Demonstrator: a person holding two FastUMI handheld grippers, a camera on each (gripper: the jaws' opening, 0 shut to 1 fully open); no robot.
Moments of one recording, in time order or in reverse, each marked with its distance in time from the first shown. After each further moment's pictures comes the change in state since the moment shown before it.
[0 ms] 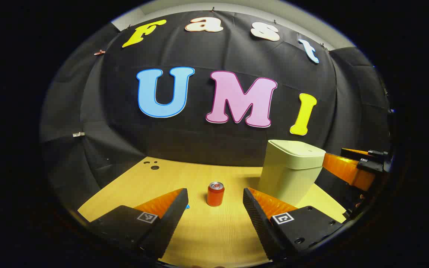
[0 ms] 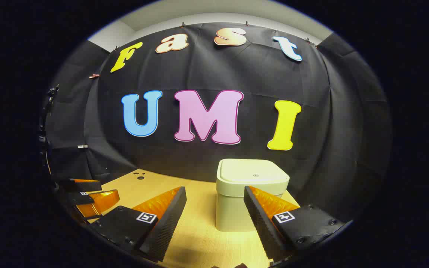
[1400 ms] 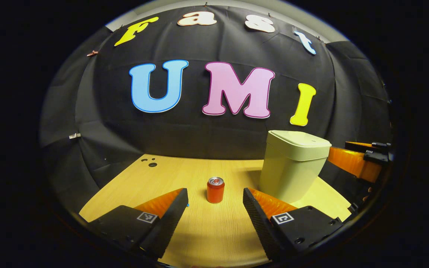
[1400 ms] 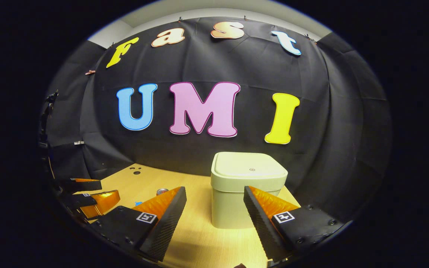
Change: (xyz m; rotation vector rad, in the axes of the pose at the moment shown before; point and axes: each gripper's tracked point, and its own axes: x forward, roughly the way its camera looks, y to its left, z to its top) left arm 0.018 0.008 -0.015 0.039 0.045 0.015; right arm 0.011 -0.007 -0.014 0.004 0.062 -0.009
